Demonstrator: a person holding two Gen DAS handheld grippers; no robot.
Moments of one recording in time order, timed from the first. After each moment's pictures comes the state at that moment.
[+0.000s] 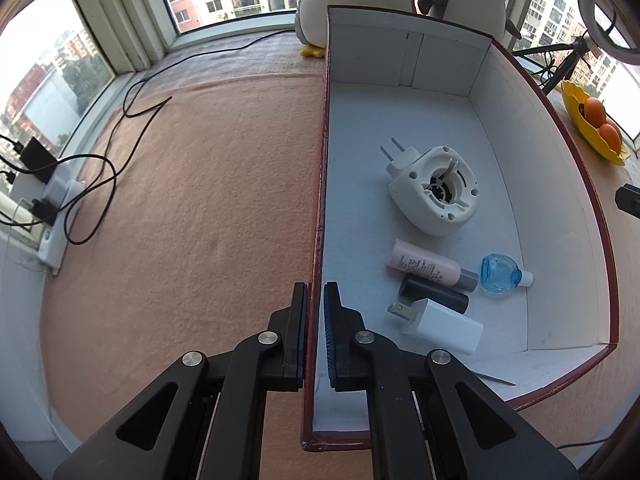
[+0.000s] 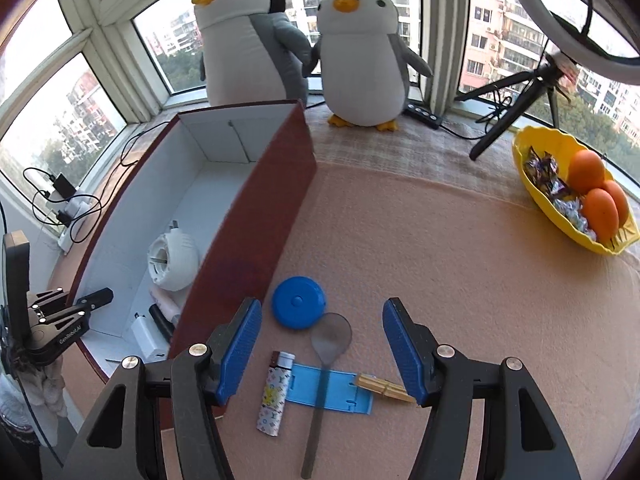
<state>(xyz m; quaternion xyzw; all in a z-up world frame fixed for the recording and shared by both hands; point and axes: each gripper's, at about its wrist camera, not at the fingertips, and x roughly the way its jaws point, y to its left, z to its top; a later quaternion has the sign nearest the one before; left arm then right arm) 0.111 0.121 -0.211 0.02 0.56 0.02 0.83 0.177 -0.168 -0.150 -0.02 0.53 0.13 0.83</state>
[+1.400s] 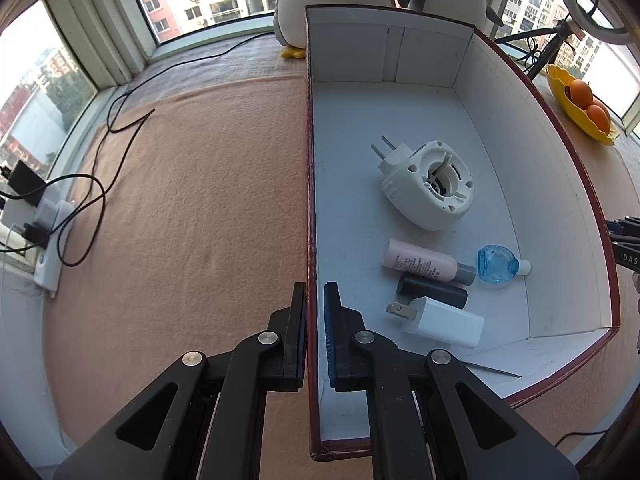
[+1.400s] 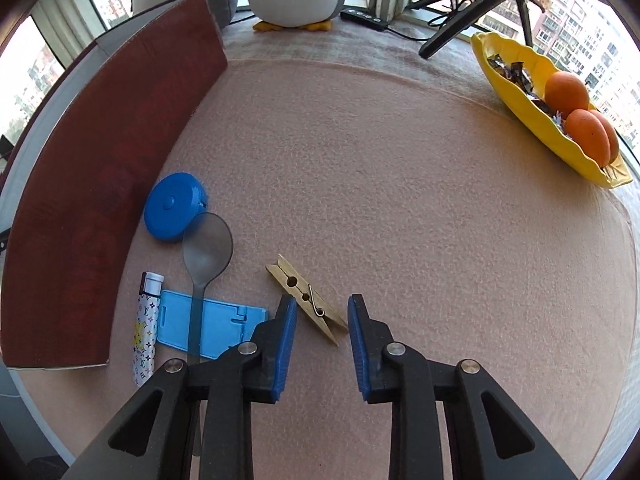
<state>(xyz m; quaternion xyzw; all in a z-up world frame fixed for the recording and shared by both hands) 0.116 0.120 -0.212 0.04 0.56 -0.01 0.83 0.177 -0.209 -0.228 -0.08 0.61 0.10 0.78</state>
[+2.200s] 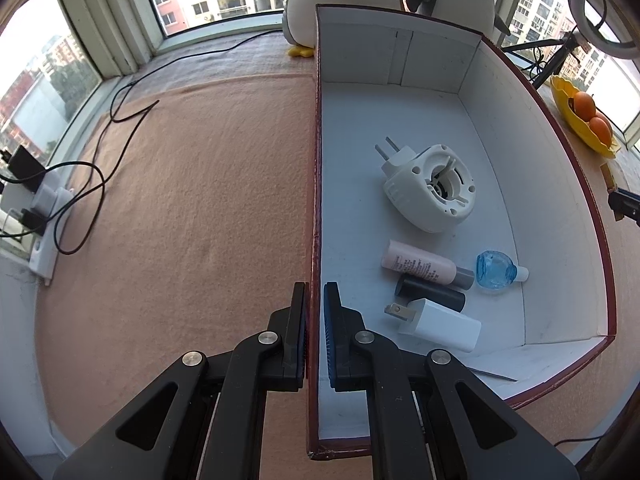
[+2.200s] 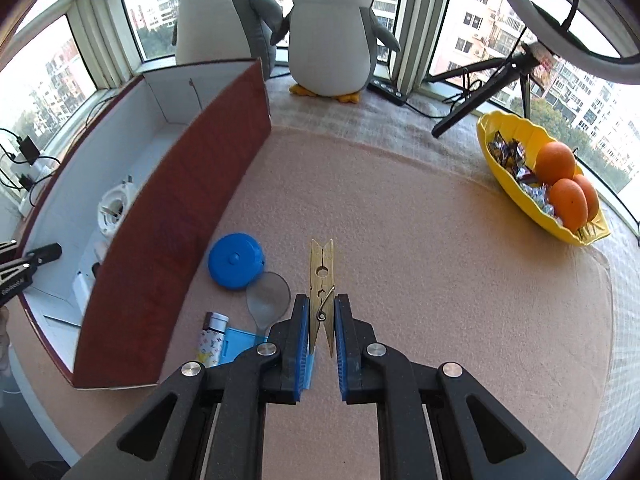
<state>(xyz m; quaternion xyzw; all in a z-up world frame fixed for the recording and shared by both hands) 0.114 0.125 -0.214 0.01 0.56 0.00 0.83 0.166 -0.171 -0.154 -0.09 0.53 0.11 0.84</state>
